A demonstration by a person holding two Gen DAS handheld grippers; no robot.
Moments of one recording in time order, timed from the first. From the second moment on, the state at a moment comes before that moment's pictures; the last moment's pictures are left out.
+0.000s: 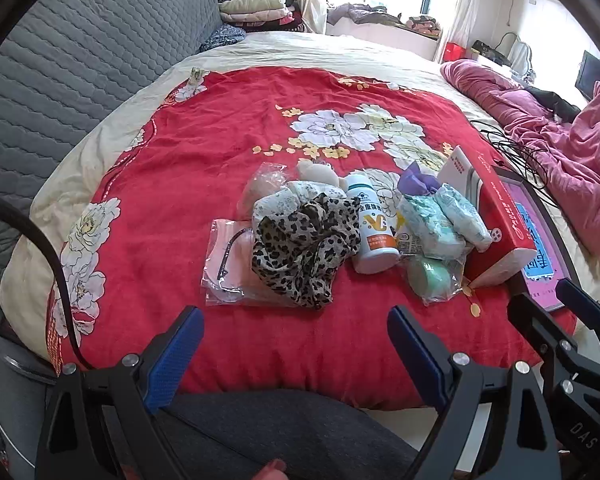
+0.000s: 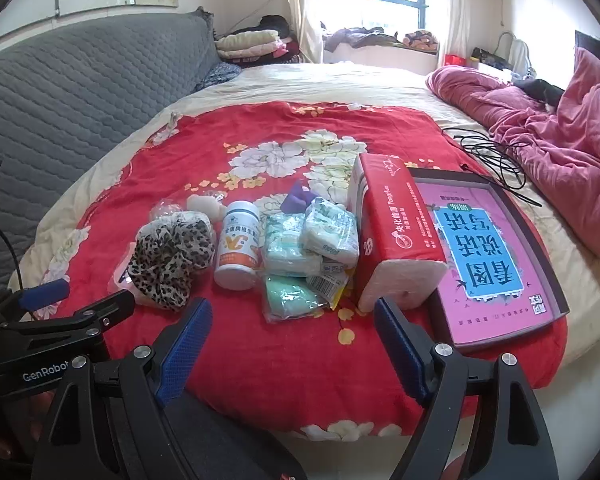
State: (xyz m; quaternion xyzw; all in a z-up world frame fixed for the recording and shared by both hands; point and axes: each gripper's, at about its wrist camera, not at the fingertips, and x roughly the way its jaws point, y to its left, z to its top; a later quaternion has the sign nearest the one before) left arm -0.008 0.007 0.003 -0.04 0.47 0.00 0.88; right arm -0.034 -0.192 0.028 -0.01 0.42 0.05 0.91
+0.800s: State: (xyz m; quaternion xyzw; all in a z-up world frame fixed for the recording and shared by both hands) left arm -0.010 0.007 0.002 -0.04 0.47 0.00 0.88; right arm -0.037 -0.193 0.029 -0.01 0.42 0.05 0.91
